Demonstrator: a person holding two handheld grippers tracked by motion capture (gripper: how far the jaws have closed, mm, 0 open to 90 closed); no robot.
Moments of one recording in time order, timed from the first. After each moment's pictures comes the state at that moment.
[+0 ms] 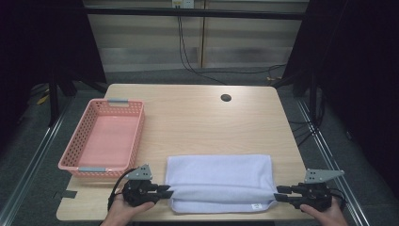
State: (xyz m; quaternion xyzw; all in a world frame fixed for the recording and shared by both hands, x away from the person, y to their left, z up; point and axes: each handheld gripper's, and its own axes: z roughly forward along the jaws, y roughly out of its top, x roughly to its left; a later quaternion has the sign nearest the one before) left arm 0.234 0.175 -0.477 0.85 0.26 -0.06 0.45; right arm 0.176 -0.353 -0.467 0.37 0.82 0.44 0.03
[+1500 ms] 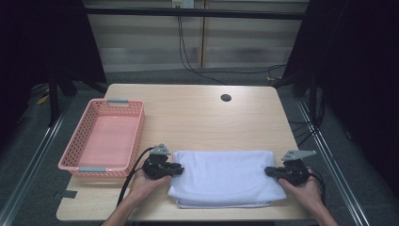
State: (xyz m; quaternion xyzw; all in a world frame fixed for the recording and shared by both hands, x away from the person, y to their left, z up) left arm 0.317 0.120 -0.501 0.86 0.30 -0.02 0.42; right arm 0.251 -0.333 -0.493 0.45 0.82 0.34 0.11
